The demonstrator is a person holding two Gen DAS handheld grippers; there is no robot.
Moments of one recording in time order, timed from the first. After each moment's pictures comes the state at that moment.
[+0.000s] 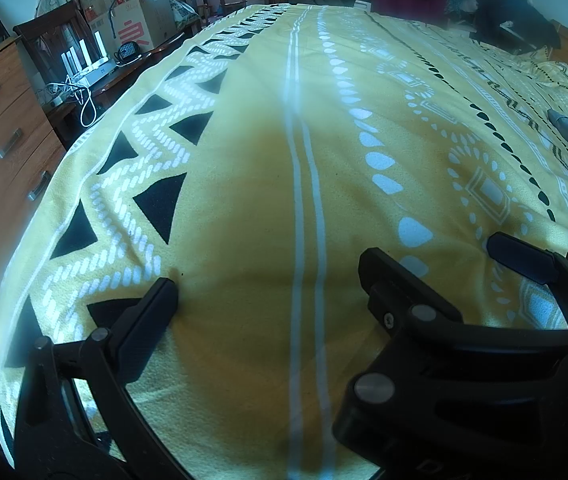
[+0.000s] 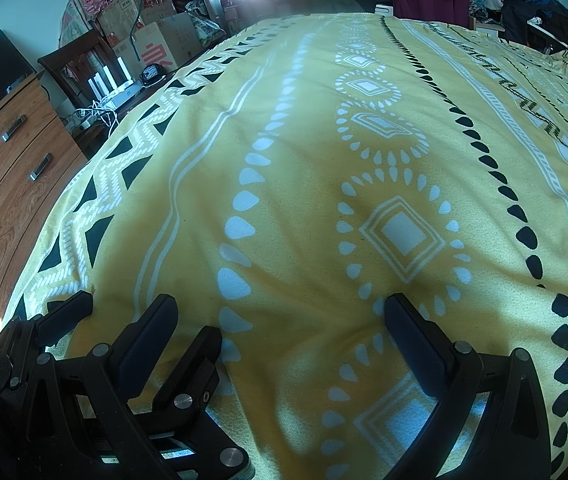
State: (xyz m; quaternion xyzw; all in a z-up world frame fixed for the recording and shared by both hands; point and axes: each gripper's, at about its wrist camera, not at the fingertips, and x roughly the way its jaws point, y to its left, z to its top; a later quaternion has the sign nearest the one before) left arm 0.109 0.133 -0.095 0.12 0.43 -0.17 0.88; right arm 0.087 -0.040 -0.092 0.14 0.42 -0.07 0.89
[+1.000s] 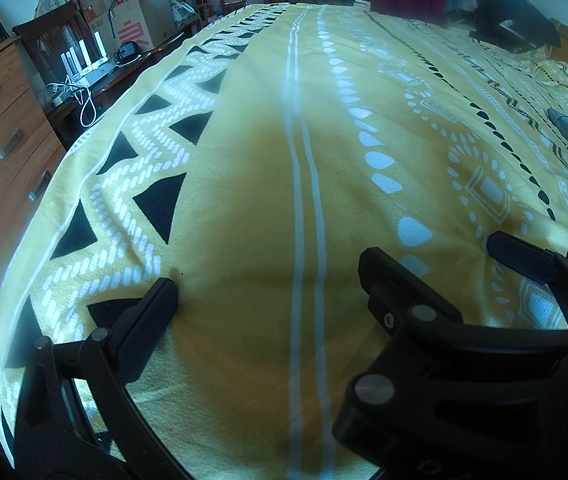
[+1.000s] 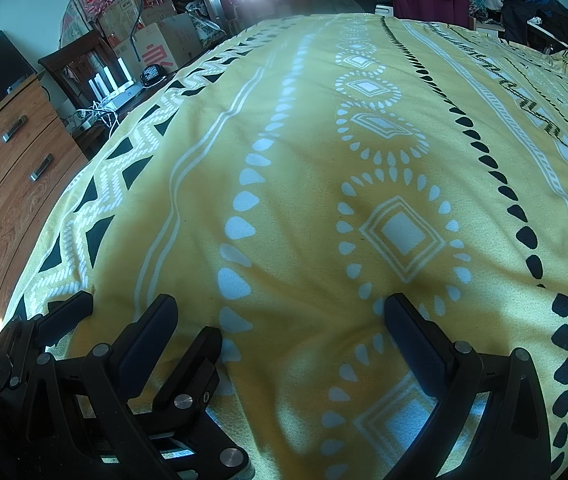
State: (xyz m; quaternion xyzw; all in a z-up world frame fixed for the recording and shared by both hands) left arm 0.109 0.132 -0.094 0.12 0.43 -0.17 0.88; right arm 0.087 -0.040 -0.092 0.14 0.42 -0.07 0.89
